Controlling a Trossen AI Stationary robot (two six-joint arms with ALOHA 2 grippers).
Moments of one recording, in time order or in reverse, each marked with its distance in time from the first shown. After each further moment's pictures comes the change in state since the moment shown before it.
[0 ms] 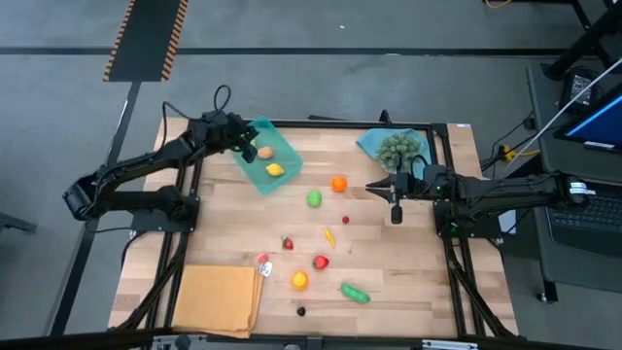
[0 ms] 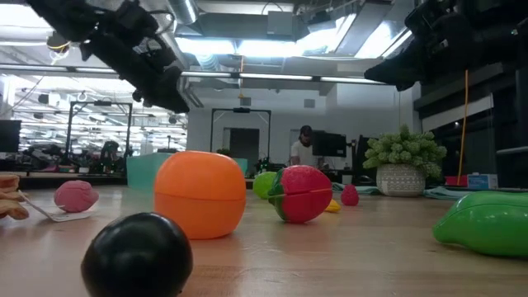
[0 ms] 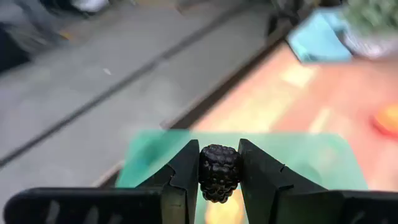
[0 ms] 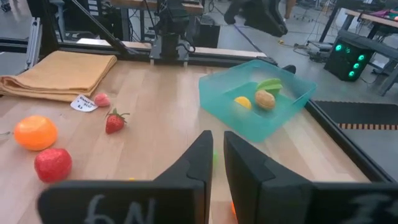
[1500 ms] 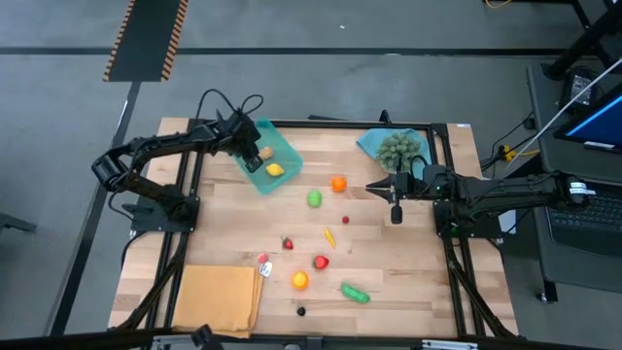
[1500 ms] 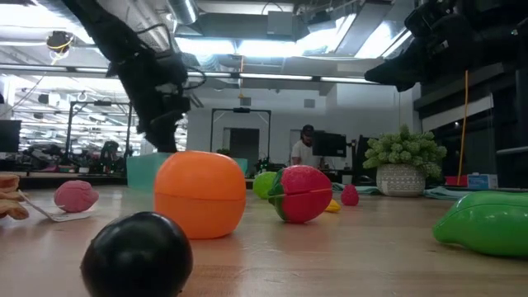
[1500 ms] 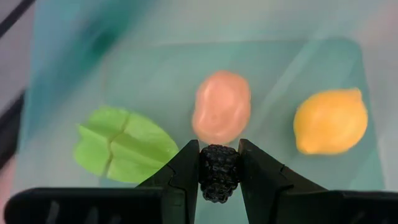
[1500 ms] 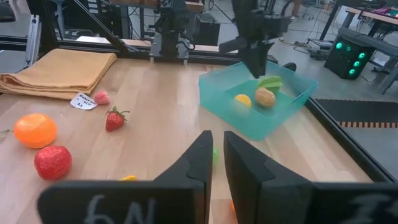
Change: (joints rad) left arm 0.022 0.356 0.131 -0.286 0.045 0.053; right arm 0.000 0.000 0.000 -0.008 0.000 0.002
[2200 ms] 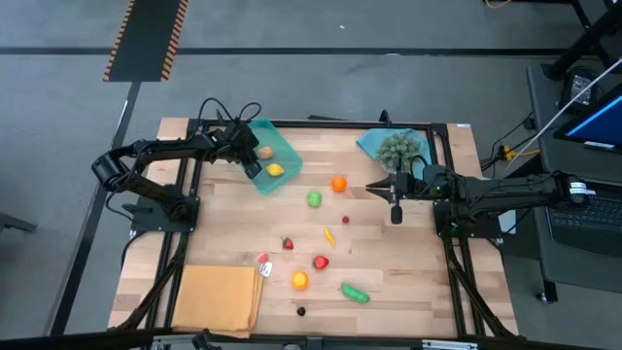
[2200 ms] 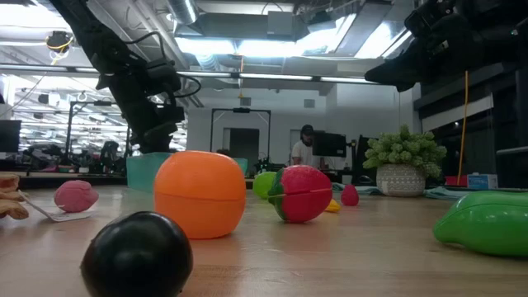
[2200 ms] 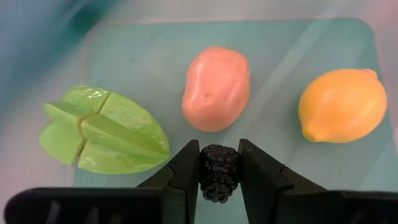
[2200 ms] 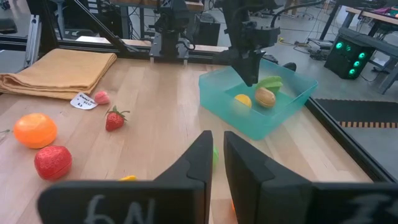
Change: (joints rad) left arm -0.012 0.002 -0.121 0.150 0.006 -0.027; right arm 0.000 0.000 0.000 0.000 0.000 0.000
